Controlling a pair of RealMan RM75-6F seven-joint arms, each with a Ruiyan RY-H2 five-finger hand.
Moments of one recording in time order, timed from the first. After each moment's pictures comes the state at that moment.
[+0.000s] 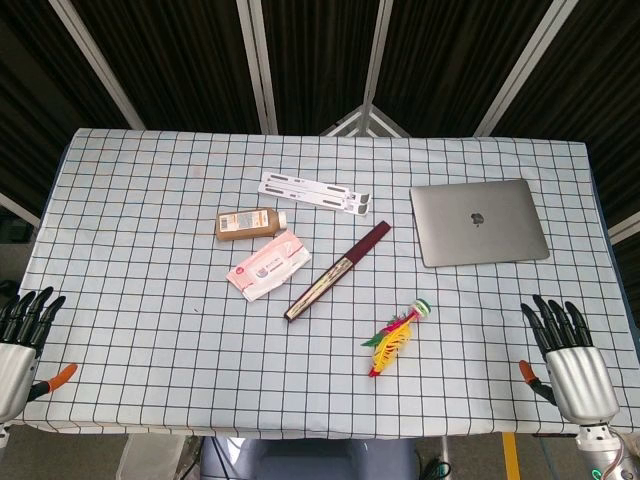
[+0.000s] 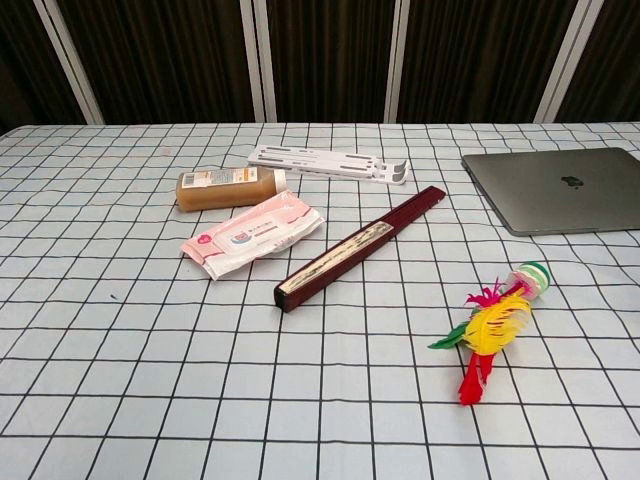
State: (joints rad) left arm -0.02 -1.19 0.01 -1.51 1.69 1.66 0.09; right arm 0.04 -1.16 0.01 -1.60 -1.68 1.57 -0.14
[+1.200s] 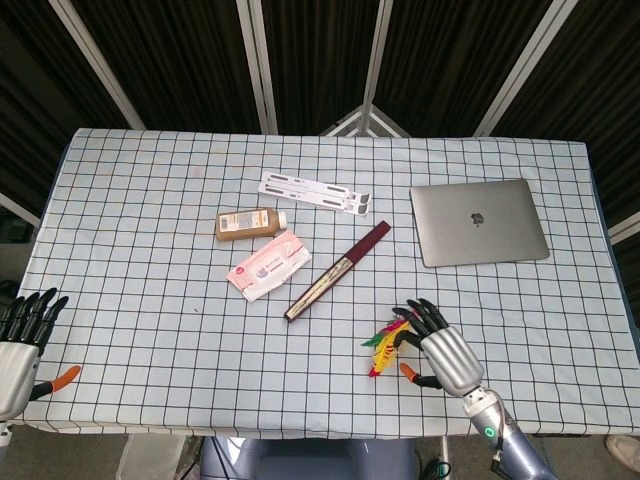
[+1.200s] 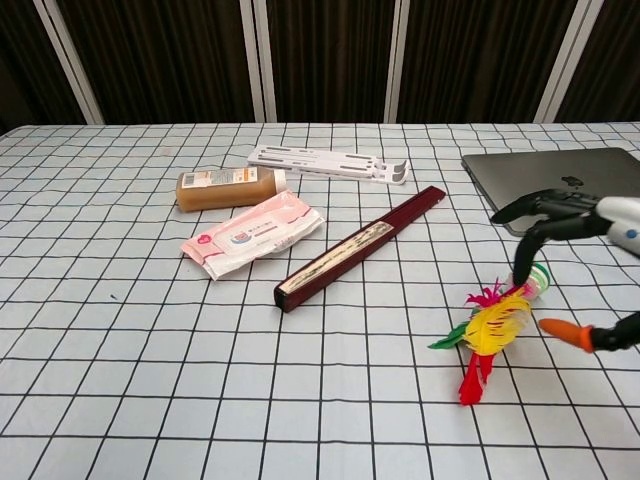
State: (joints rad) left arm -0.02 -1.17 0.02 -1.54 1.67 1.62 0.07; right arm 0.30 -1.43 0.02 -1.63 -1.71 1.22 0.00
